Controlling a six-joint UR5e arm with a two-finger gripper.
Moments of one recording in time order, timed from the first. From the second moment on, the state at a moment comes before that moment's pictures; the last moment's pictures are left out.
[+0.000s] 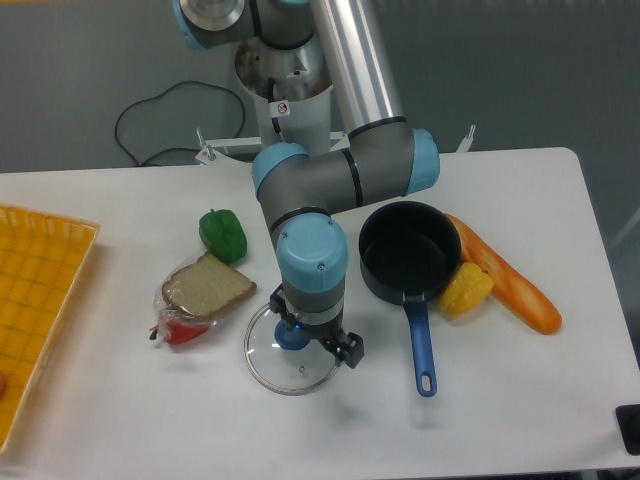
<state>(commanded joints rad) 2.35 -2.08 -1.47 -1.12 1.56 0.97</state>
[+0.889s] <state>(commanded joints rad) 2.22 -2.03 -1.53 -1.05 1.54 0.74</state>
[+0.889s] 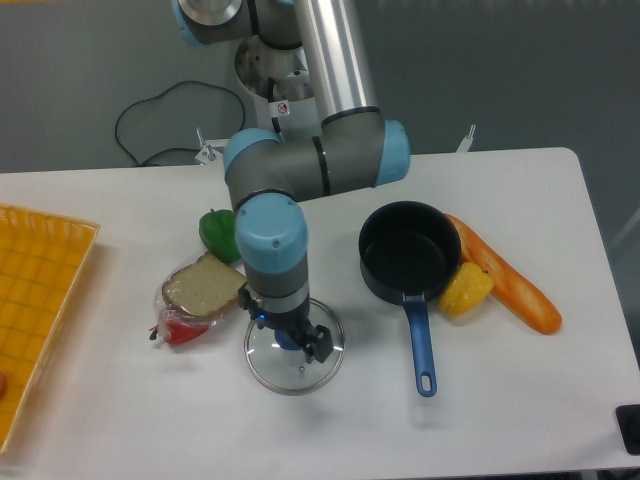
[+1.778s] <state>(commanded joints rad) 2.08 -2.03 -1.58 -1.03 1.49 0.56</state>
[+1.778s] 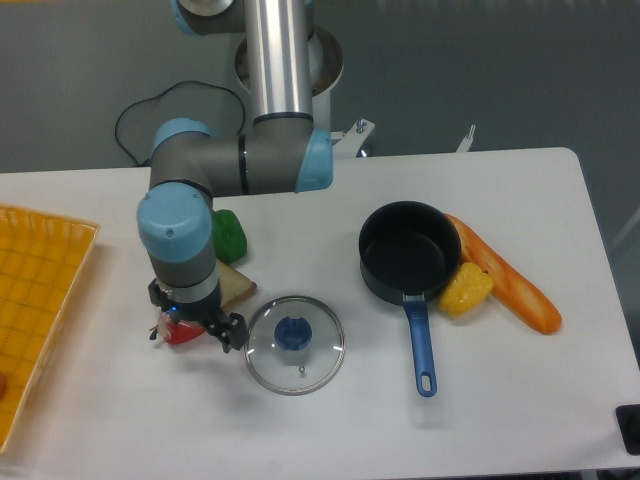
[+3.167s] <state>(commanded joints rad) 2.02 -2.04 -1.59 -1.04 1.45 0.55</state>
